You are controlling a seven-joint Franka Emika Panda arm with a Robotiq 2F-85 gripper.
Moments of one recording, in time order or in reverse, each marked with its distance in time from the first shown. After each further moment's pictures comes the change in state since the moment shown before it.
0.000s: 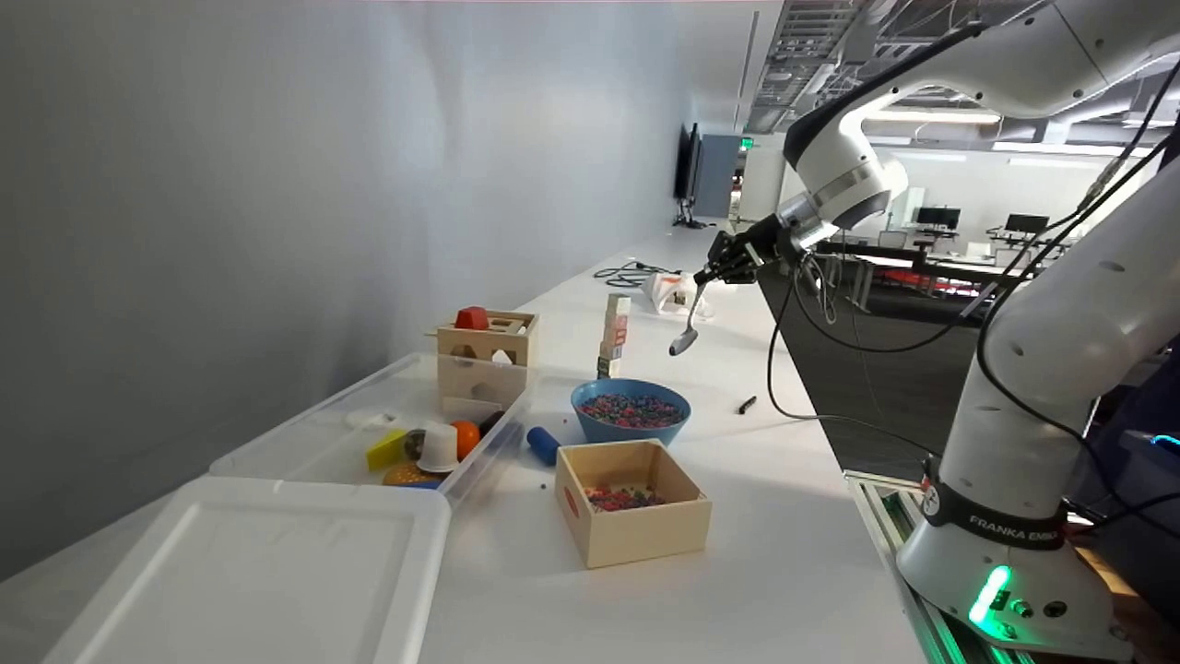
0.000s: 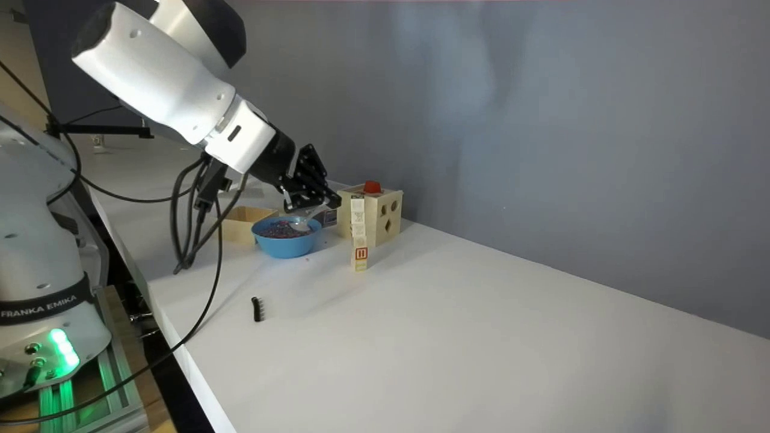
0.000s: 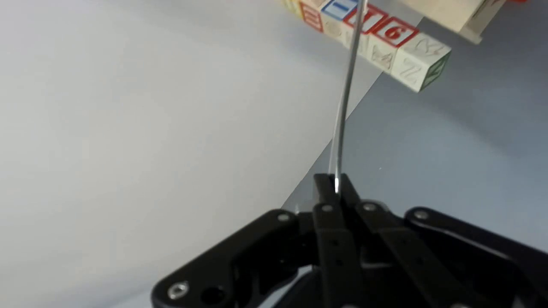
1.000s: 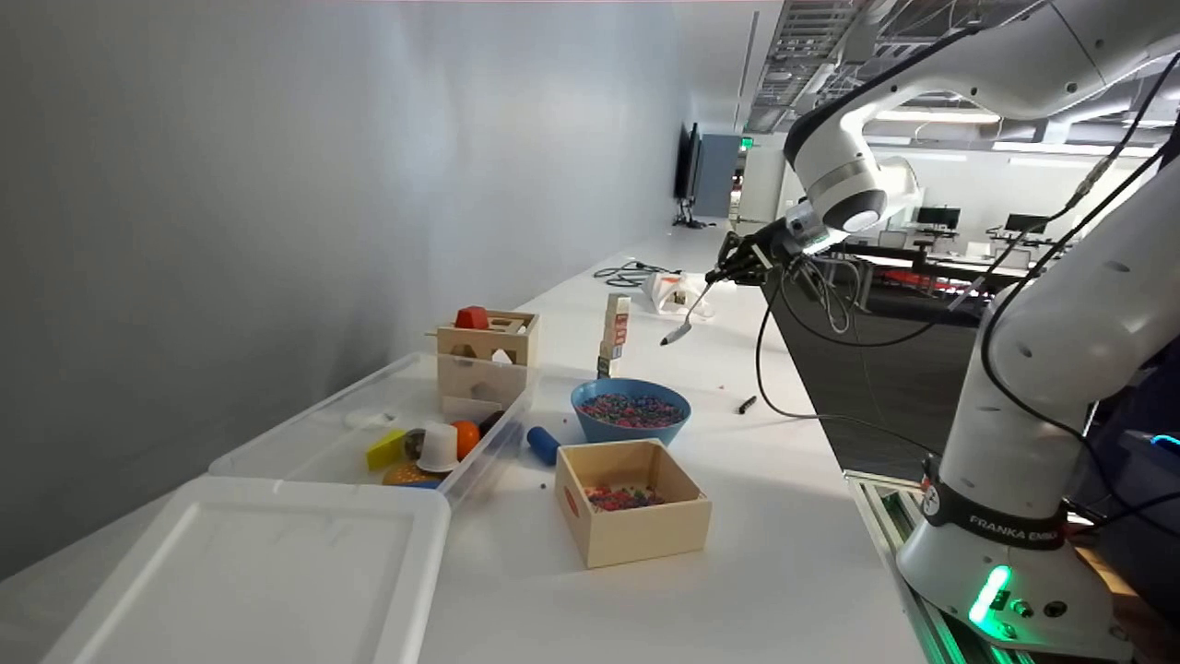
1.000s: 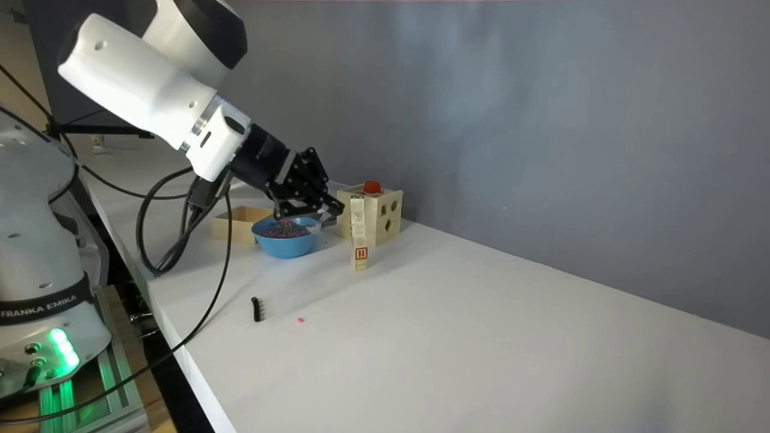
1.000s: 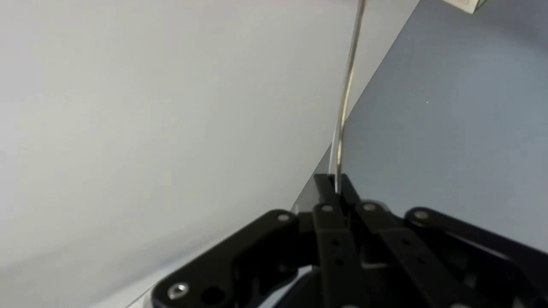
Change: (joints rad) arm 0.051 0.001 -0.002 -0.005 0.270 0.211 -0.080
